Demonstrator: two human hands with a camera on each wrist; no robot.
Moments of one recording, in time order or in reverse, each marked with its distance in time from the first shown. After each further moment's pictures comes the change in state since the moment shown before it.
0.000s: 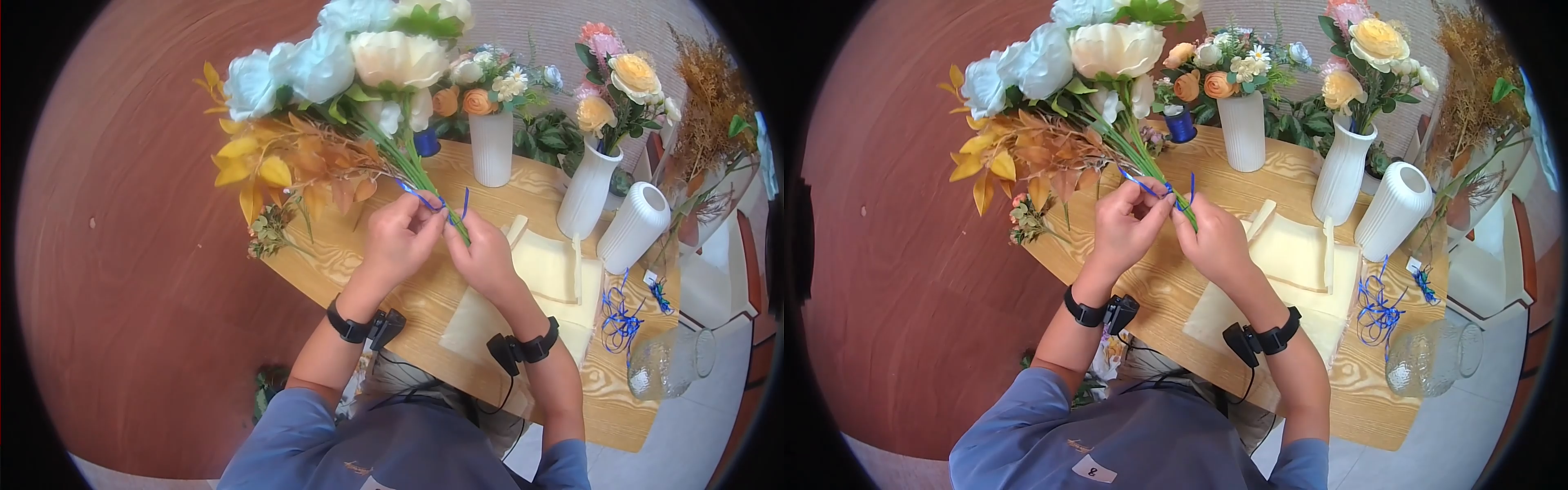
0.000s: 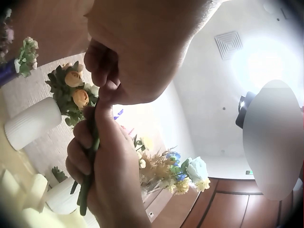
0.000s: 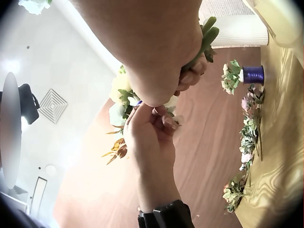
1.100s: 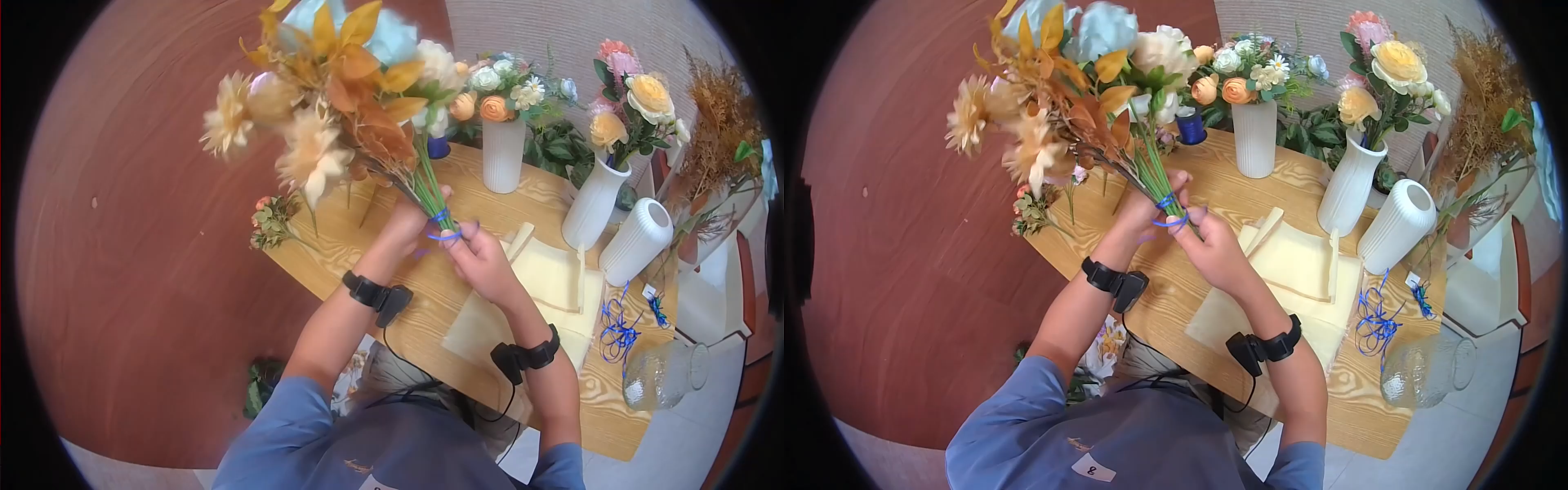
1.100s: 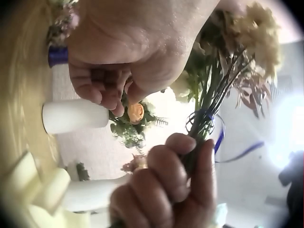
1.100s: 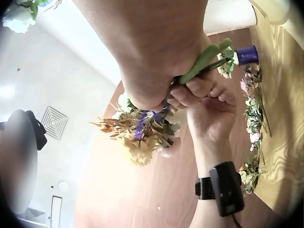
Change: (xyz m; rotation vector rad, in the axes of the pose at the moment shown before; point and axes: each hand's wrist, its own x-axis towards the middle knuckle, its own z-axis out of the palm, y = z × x) left_hand 0.022 -0.078 0.019 -0.964 -0.116 -0.689; right_hand 0.000 -0.014 0.000 0.578 -0.321 0.319
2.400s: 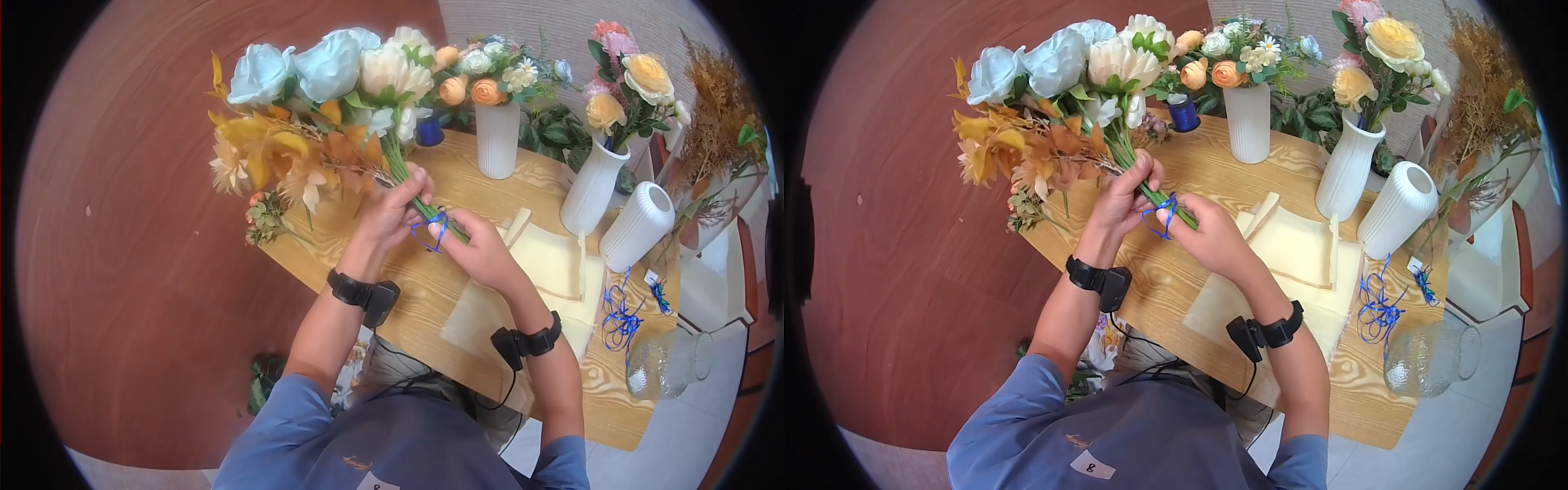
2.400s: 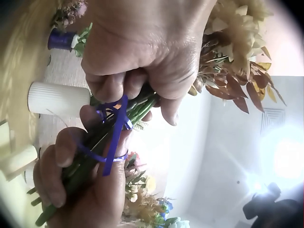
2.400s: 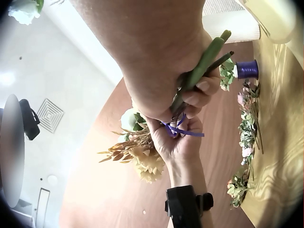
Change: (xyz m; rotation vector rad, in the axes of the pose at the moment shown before) left_hand -0.023 0.027 0.003 -0.110 -0.231 0.150; right_hand 0.007 0.014 -0.006 -0.244 0.033 -0.100
